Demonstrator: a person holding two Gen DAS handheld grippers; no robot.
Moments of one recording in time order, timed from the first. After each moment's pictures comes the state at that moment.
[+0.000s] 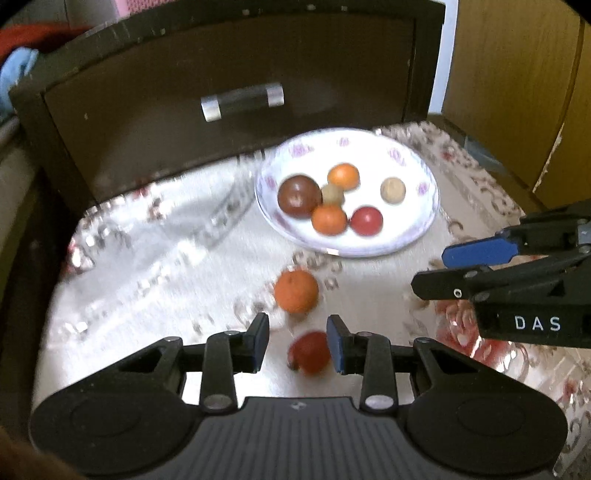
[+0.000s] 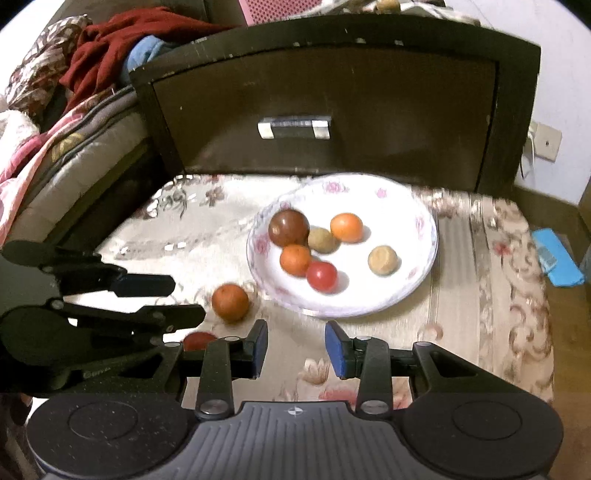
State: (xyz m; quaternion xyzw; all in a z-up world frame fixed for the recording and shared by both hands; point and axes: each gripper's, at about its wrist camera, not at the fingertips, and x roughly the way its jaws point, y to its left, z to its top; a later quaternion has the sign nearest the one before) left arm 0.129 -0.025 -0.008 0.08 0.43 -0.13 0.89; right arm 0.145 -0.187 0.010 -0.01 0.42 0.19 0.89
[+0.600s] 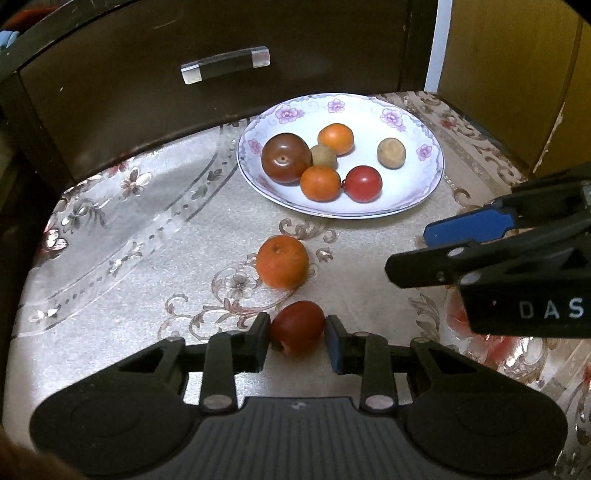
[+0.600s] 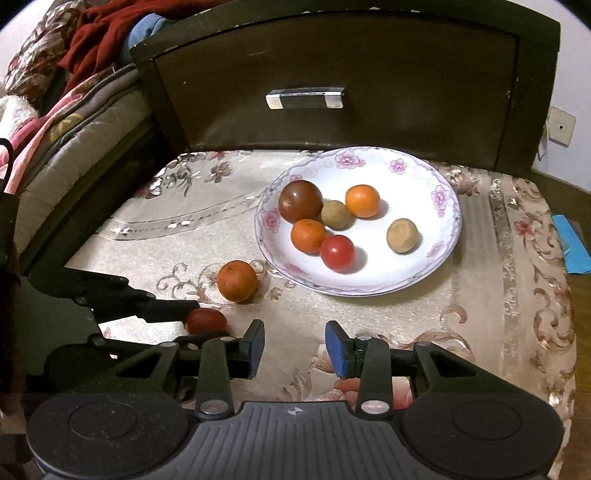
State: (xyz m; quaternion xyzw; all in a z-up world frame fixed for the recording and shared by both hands) left arm 0.136 -0.032 -0.039 0.09 0.45 -0.14 0.88; right arm 0.153 -0.175 -0.003 -0.01 0.44 0.21 0.87
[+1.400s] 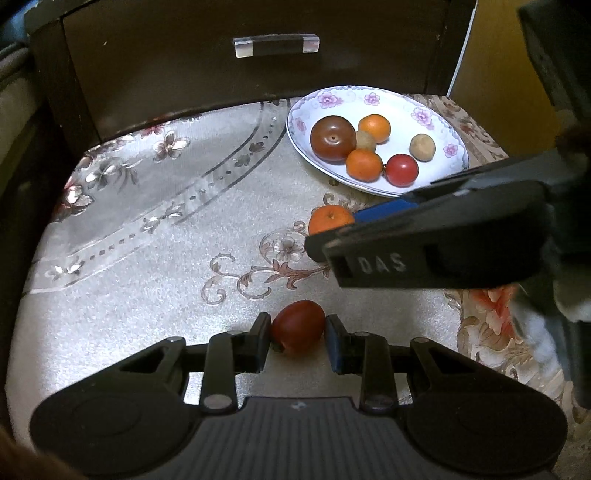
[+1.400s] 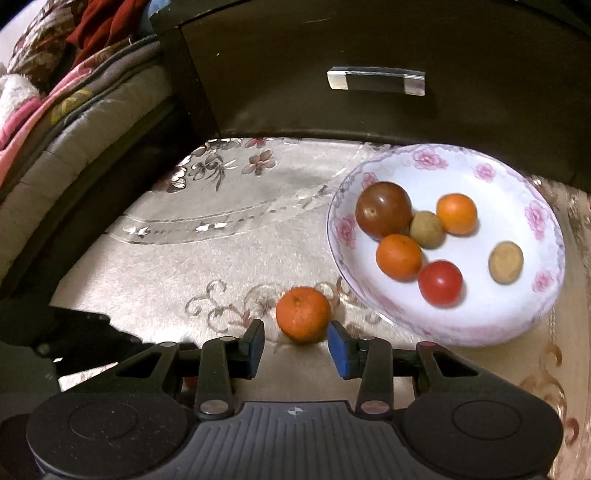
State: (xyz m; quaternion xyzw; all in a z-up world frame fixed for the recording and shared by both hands) left arm 0.131 0.015 -0.038 0.04 0.47 -0.14 0.87; right arm 0.188 -0.106 -0.029 -0.02 0.45 0.23 0.87
